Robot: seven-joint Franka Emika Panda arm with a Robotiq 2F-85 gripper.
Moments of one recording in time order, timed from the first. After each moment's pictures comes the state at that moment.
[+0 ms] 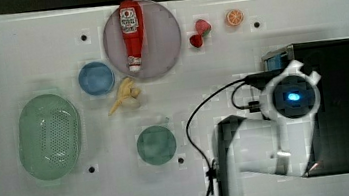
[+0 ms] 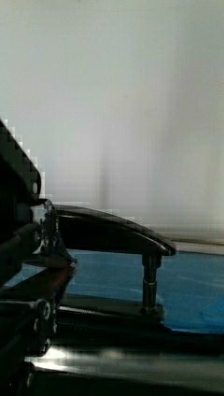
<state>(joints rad) -0.07 0.13 -0.32 -2.28 -0.34 0.87 -0.98</state>
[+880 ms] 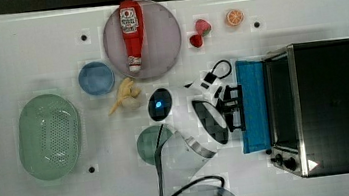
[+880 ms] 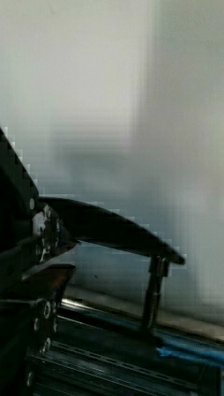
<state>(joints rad) 0.08 0.34 -0.16 -2.31 -0.89 0.81 -0.26</state>
